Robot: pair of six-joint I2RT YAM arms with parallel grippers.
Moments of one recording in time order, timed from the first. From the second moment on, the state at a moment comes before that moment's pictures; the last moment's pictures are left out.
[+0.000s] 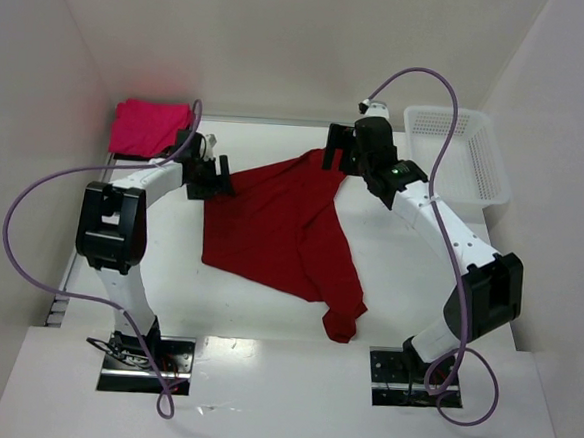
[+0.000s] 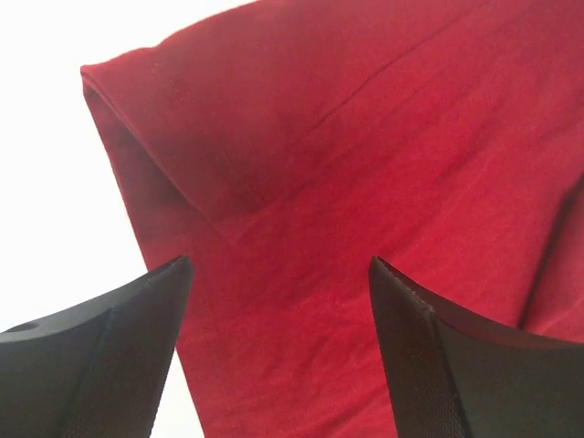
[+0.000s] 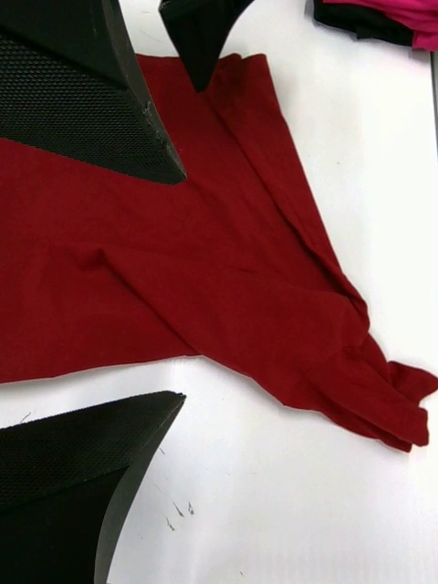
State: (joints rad) left arm -0.09 1.88 1.30 -0.39 0.24 -0.30; right arm 0.46 1.55 1.40 -0.36 0.21 0.37
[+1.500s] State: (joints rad) left arm -0.06 1.98 1.30 -0.32 0.19 -0.35; right arm 0.42 1.57 1.40 -0.35 0.23 0.38
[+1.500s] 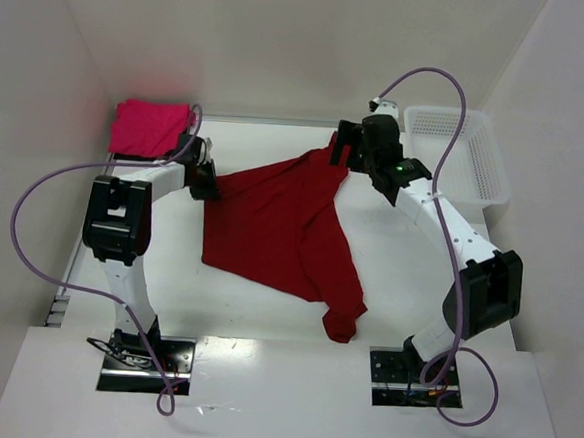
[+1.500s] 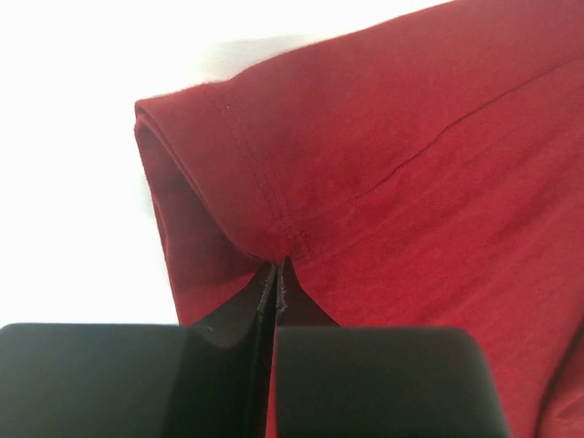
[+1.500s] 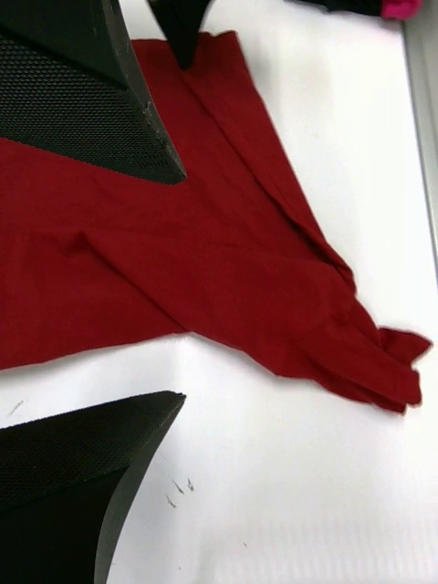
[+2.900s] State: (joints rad) left arm 0.04 1.65 1.58 -0.54 0.13 -0.30; right arm 0.20 2.46 2.11 -0.36 0.08 0.46
